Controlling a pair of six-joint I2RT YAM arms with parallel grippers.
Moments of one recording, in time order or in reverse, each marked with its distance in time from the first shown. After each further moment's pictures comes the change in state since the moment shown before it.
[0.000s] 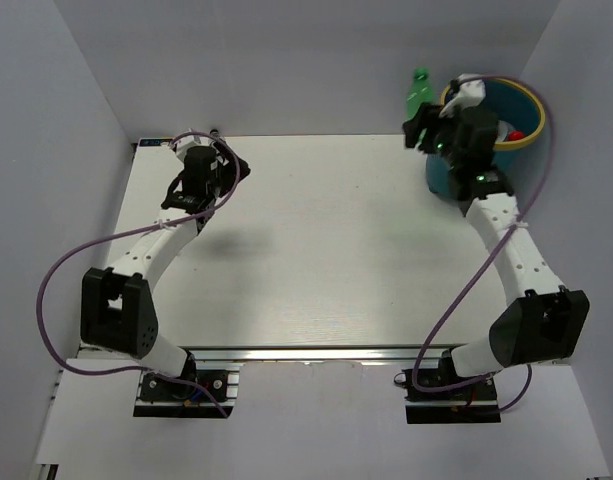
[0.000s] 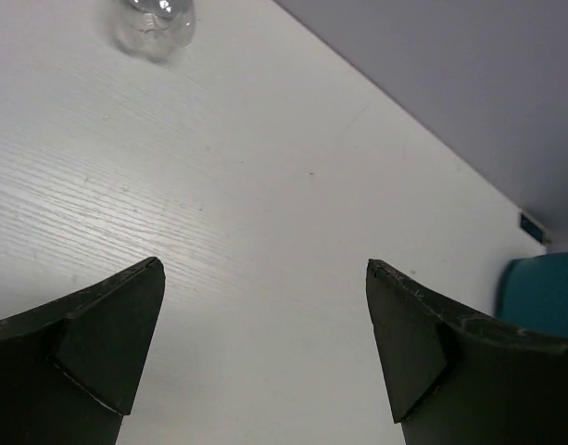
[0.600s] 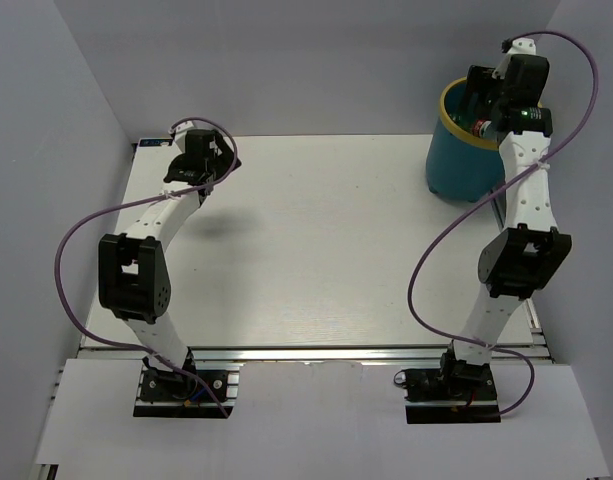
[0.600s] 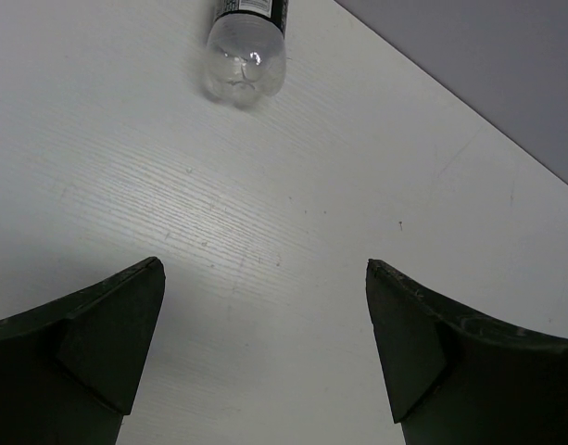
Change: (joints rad) left arm 0.078 0.276 0.259 -0.151 -0.065 0.139; right arm -0.329 0.495 0.813 -0.498 0.064 -0.134
